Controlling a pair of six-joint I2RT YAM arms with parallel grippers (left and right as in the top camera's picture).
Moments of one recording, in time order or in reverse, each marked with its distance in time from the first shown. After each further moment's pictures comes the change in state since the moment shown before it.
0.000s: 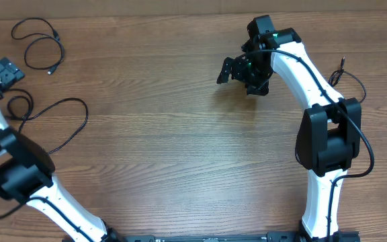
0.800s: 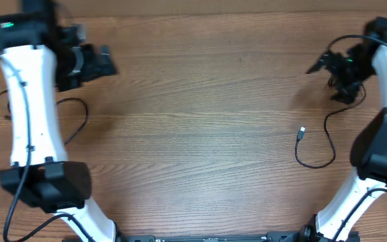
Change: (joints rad) left arm -0.486 -0.241 -0.018 -0.378 0.391 0.164; right arm -0.572 -0.087 0.000 -0.186 0.001 -0.012
